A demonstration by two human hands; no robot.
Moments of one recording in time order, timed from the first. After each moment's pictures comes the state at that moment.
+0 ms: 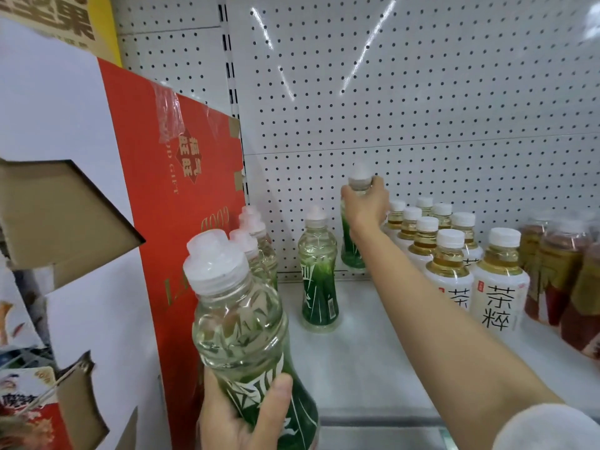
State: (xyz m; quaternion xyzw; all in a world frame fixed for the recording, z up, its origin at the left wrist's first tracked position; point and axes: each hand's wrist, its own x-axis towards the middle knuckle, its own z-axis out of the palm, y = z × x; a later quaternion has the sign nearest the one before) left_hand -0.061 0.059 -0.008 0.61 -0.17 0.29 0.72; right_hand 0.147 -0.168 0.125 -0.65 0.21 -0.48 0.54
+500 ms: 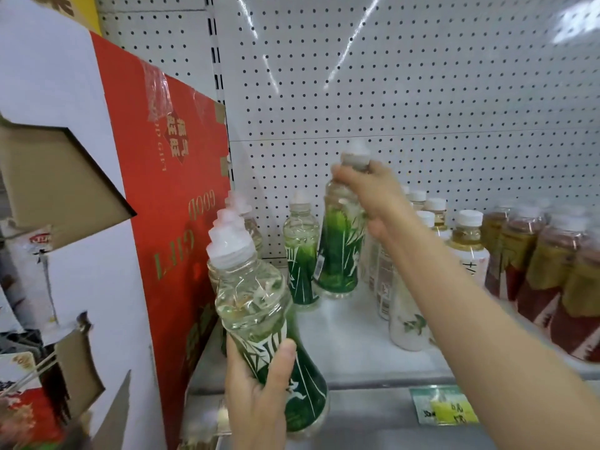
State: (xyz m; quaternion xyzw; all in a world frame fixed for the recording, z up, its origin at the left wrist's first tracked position) left_hand -0.052 0.055 -0.033 0.58 -0.15 0.16 0.78; right_hand 0.011 -0.138 0.152 -0.66 0.03 -0.31 0.68
